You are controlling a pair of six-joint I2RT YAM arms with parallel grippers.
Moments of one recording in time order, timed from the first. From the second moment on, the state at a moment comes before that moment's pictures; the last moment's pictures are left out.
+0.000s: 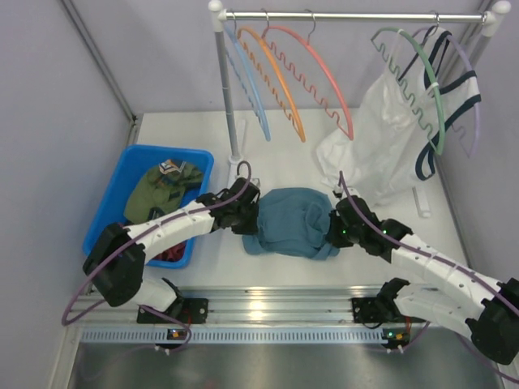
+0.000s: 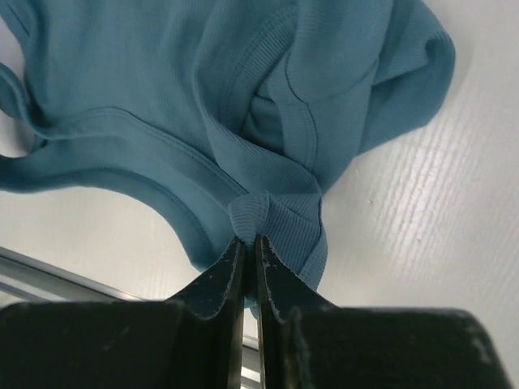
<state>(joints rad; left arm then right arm) -0.75 1.42 0.93 -0.53 0.02 -0.62 0.69 0.94 0.62 -0.58 0.12 0.54</state>
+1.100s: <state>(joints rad) -0.78 1.28 0.98 -0.56 0.02 -0.60 0.70 0.88 1.25 -0.76 0.12 0.35</state>
